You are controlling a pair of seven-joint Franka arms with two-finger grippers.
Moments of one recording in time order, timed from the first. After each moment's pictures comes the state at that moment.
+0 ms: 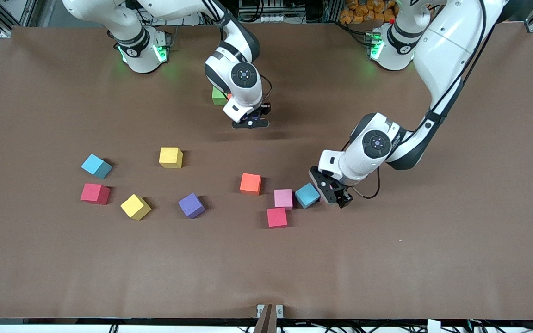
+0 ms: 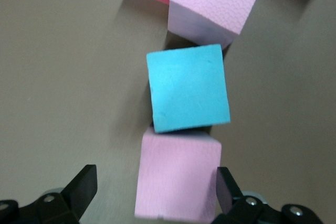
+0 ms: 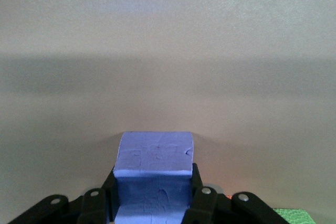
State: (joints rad) left arm -0.05 0.61 -0.46 -1.83 0.24 2.49 0.49; right arm 0.73 0.44 0.21 -2.07 0.10 2.38 0.81
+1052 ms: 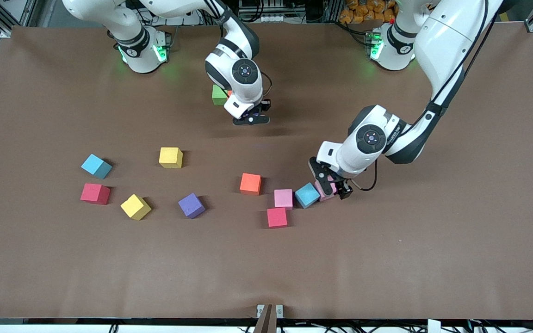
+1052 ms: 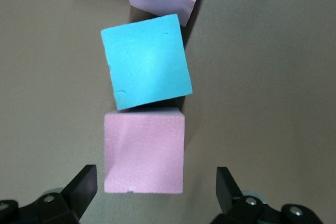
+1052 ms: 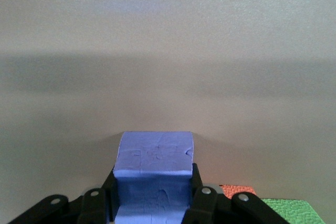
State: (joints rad) left arm -0.06 0.60 -0.47 -1.86 0.27 2.45 0.53; right arm 0.73 0.43 0.23 -2.09 0.10 2.38 0.82
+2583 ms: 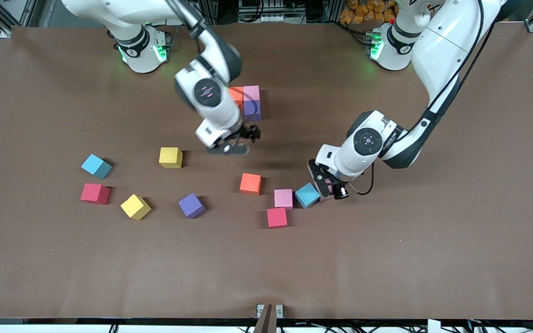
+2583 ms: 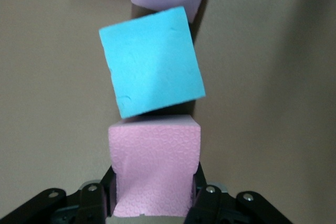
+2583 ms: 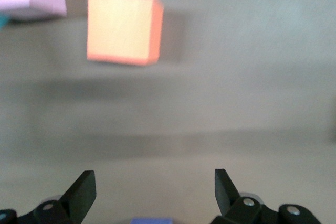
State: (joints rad) left arm -0.06 0.63 -0.47 -1.85 0.33 2.46 0.55; right arm 0.45 0.40 0.22 -1.91 0.09 2.31 0.61
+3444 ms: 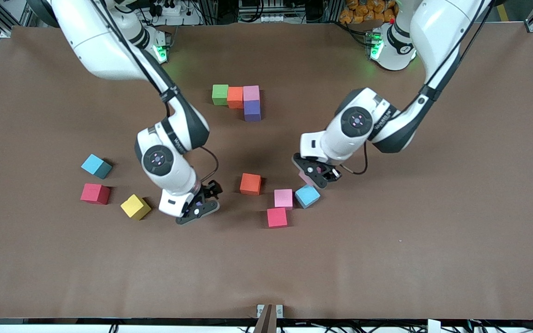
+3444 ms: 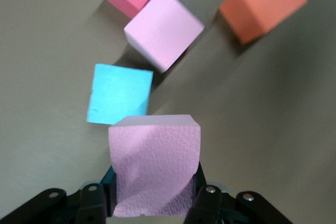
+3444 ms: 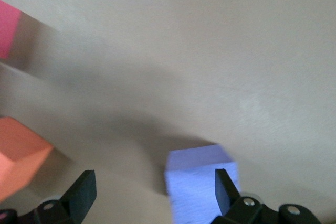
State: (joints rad) left arm -0.06 0.53 -0.61 -1.80 0.22 2.30 -0.03; right arm 0.32 0.68 0.11 -1.56 -0.06 2.32 -0.05
